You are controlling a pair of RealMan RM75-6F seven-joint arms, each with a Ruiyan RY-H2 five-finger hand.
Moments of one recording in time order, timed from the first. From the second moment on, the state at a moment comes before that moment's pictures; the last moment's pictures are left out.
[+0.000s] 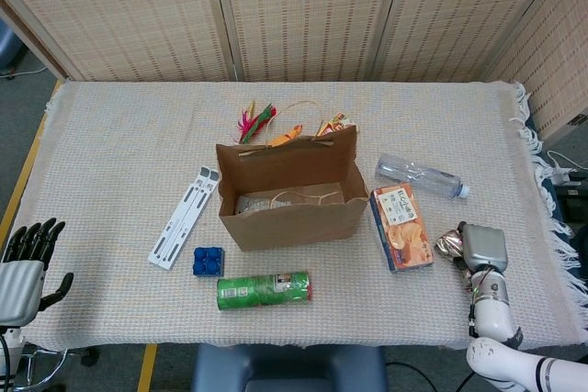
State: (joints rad) left arm -0.10 -1.14 -0.05 -1.60 1.48 1.48 0.12; right arm 0.53 -1.35 0.07 -1.64 -0.51 1.20 -0.72
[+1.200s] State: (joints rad) left arm -0.10 -1.14 -0.05 -1.60 1.48 1.48 0.11; right arm 0.92 -1.15 0.54 -2.26 -0.62 1.57 -0.71
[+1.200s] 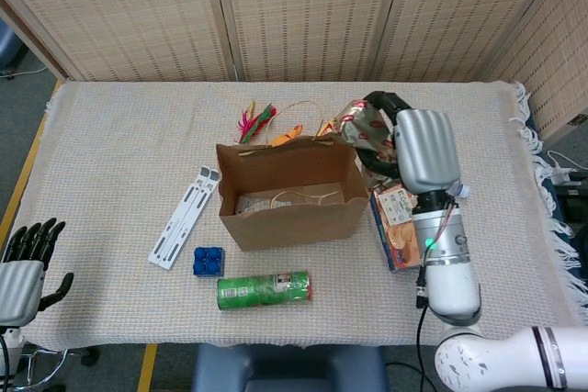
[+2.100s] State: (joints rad) left arm -0.10 -1.14 -0.05 -1.59 1.48 1.48 0.10; right arm 1.08 -1.50 0.49 -2.03 -0.51 1.62 -0.92
